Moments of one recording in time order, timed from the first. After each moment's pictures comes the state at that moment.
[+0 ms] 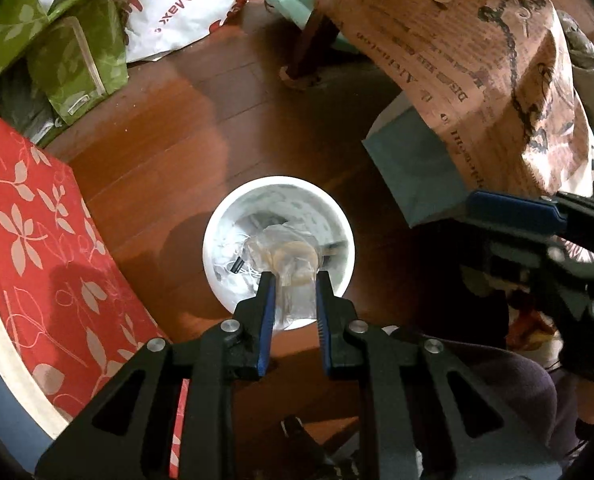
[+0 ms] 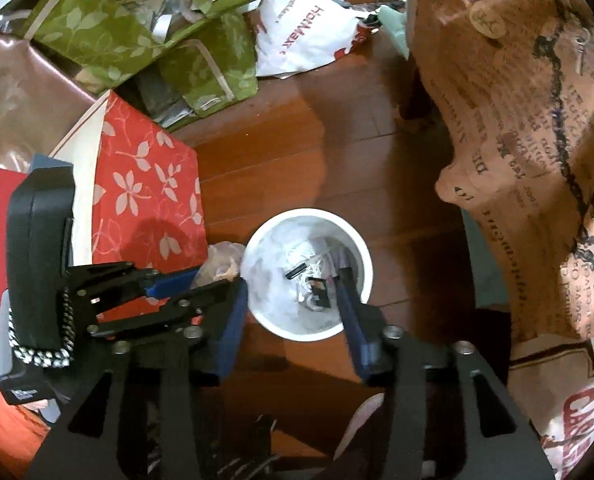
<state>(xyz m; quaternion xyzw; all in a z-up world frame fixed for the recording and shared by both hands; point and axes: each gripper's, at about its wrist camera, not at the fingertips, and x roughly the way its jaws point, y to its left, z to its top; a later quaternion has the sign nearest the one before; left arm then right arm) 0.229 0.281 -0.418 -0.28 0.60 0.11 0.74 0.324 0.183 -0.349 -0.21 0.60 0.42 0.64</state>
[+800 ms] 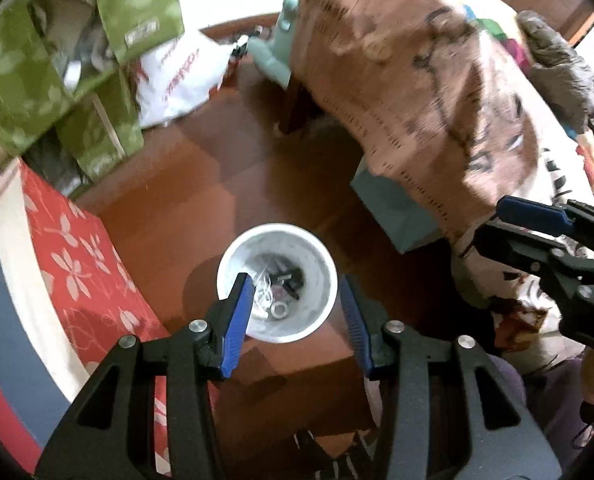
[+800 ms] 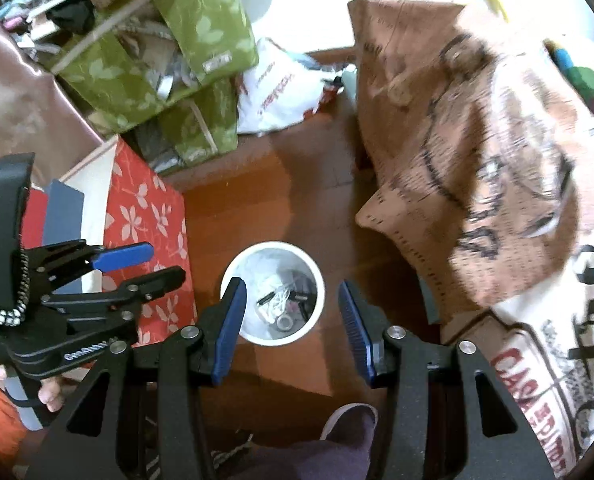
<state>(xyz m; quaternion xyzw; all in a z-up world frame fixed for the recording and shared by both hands) 0.221 0.253 -0.315 -0.21 0.54 0.13 0.80 0.319 0.121 -0.259 -0.20 0.52 0.41 0.72</state>
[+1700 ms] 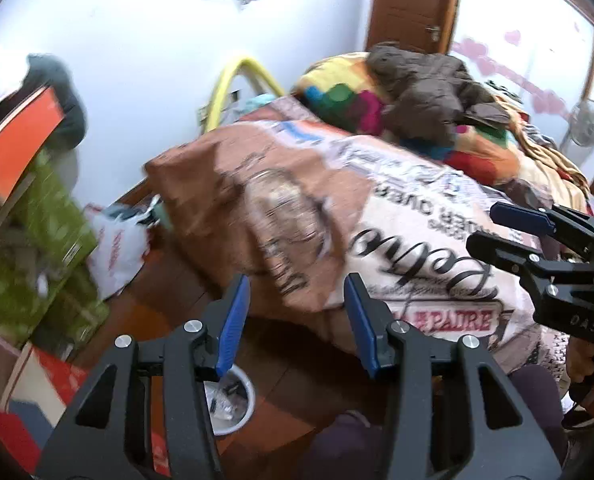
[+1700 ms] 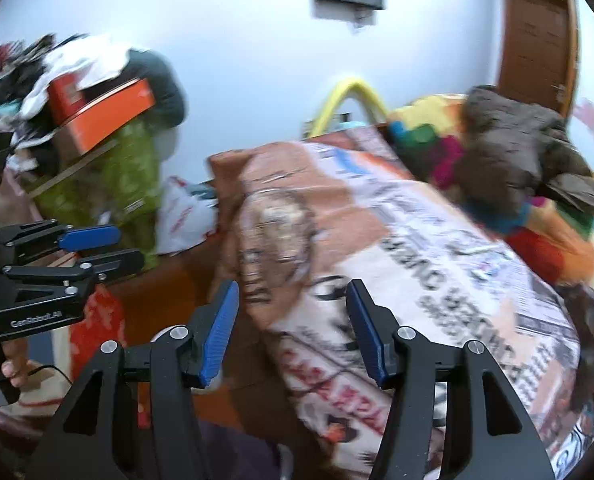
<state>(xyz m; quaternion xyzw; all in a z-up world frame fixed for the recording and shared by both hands) 0.295 0.076 -0.123 -0.05 0.40 0.02 0.92 0.350 -0.085 -0.113 -0.11 0.36 0.30 0.88</state>
